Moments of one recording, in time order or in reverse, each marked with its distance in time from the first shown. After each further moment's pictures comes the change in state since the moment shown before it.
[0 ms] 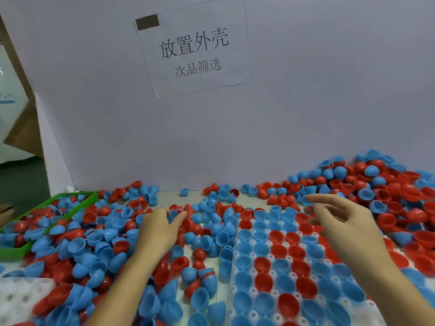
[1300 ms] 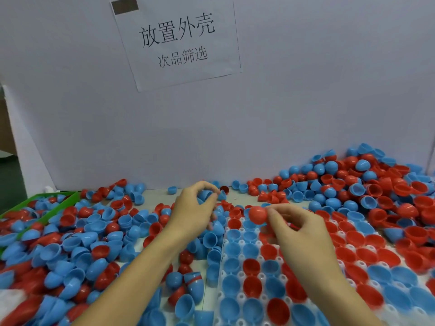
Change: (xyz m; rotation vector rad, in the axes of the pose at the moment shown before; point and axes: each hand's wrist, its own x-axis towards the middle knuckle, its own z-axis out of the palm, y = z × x) left_hand -0.012 0.084 0.022 -0.561 -0.295 0.140; right_hand -0.013 0.006 0.045 0.140 -0.070 0.042
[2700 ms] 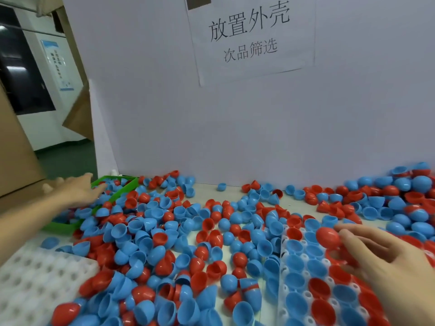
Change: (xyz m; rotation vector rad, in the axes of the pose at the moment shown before) left_hand 0.038 -0.138 -0.338 1.213 0.275 -0.678; right_hand 0.011 0.016 0.001 -0.024 -0.117 0.122
